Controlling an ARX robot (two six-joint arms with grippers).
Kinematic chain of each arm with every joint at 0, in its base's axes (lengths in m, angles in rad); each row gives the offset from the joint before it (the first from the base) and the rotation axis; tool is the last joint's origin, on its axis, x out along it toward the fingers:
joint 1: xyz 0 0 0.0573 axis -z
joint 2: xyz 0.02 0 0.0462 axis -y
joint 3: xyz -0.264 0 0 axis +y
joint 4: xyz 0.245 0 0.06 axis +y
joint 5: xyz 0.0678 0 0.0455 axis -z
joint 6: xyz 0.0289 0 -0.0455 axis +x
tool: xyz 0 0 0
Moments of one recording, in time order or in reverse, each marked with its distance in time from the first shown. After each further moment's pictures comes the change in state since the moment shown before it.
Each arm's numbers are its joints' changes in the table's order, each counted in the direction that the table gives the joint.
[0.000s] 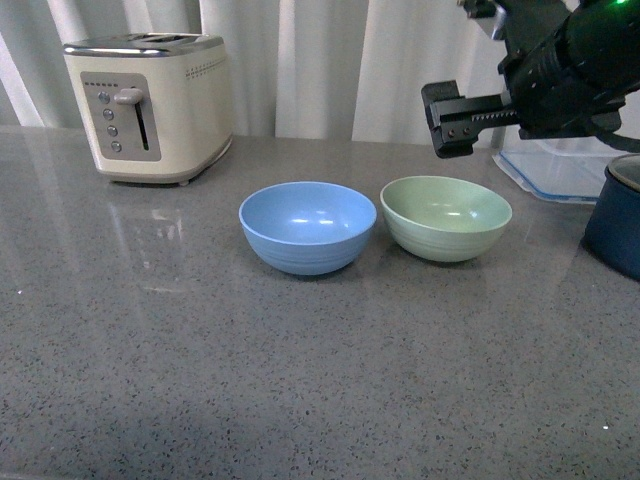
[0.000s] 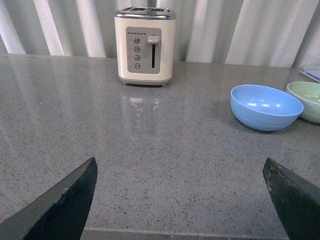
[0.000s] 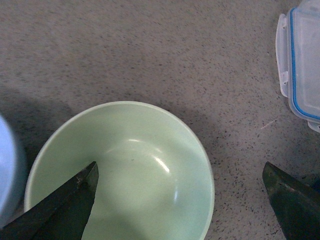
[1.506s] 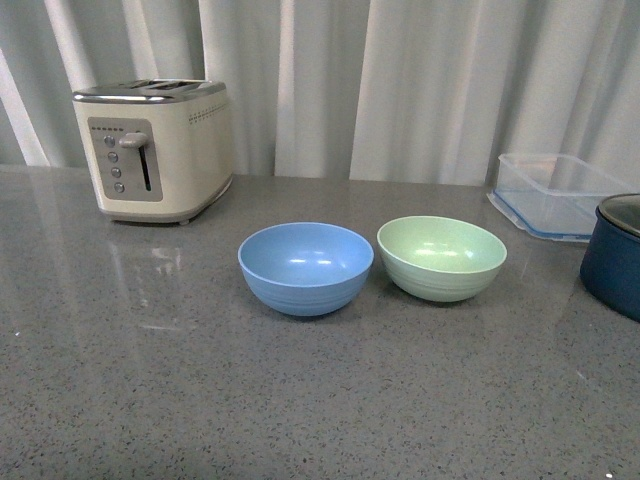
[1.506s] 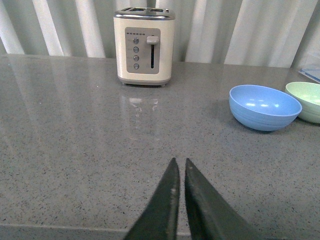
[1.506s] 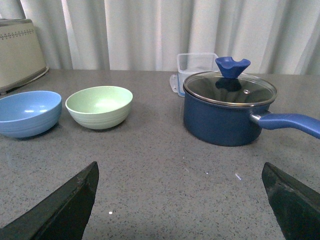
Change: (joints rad) left arm 0.000 -0.001 0.000 -0.001 0.000 -0.002; right arm 0.214 1.967 1.491 -0.144 -0.109 0.073
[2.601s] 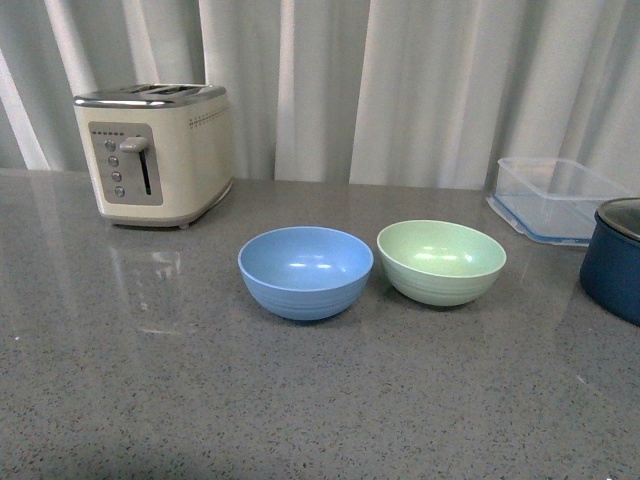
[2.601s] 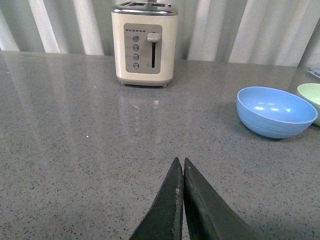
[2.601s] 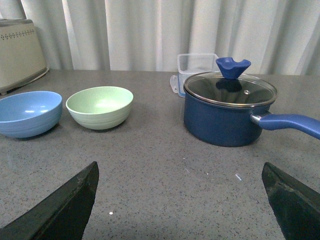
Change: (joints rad) left arm 0.000 -0.533 0.000 -0.528 0.001 0.000; right arm 0.000 0.000 0.000 0.000 0.000 0.000
